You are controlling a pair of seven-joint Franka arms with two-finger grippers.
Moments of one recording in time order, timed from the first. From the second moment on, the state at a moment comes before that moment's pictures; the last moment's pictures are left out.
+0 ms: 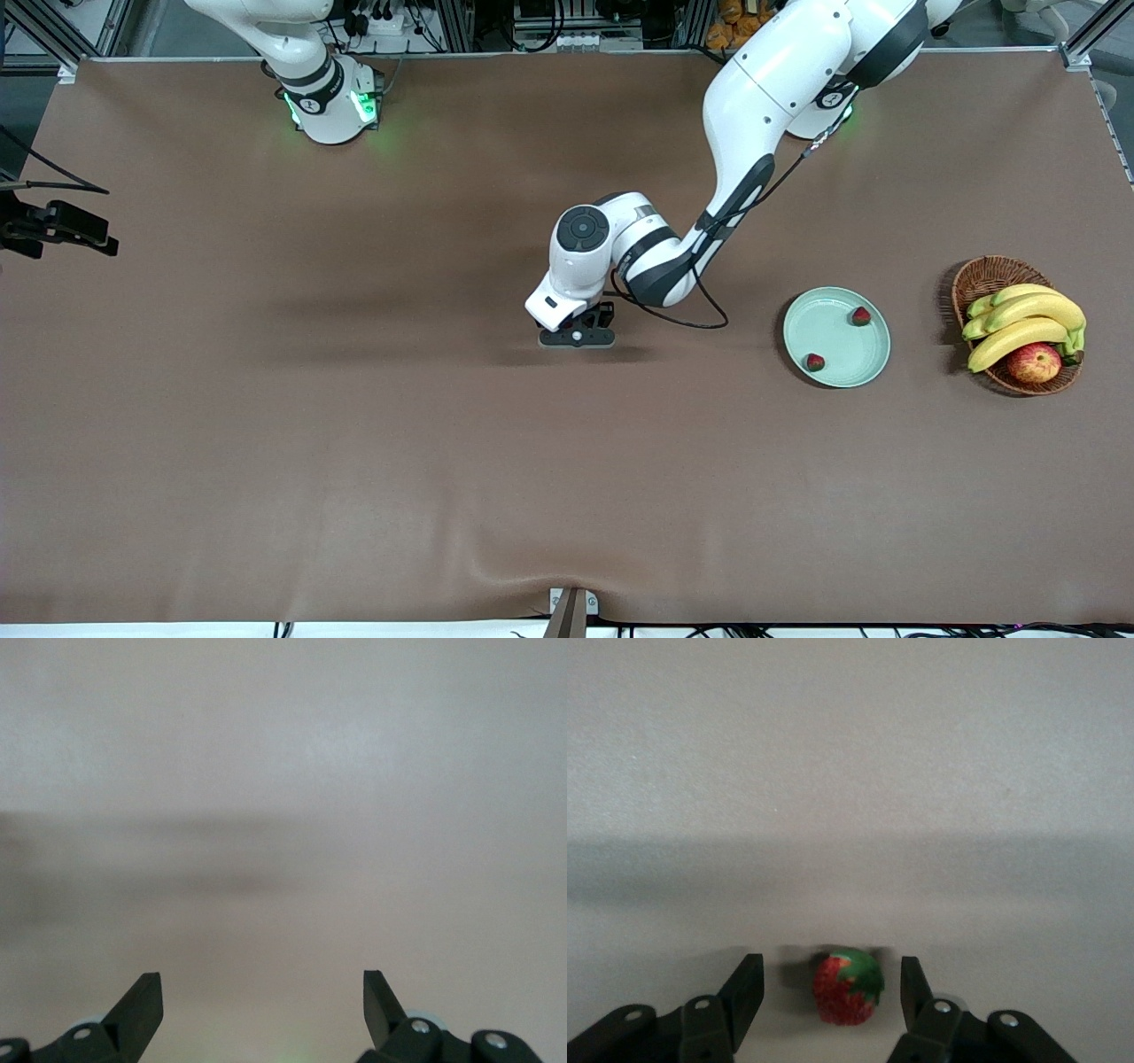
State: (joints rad) left arm -0.54 0.85 -0.35 -1.52 0.37 2.41 -1.04; right arm -0.10 0.04 -0.03 -1.59 -0.01 1.56 -0.15
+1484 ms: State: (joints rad) left arm -0.04 0.48 -0.35 -1.88 0.37 2.10 -0.86; right arm -0.09 0.05 -0.02 -1.60 -0.01 1.51 -0.09
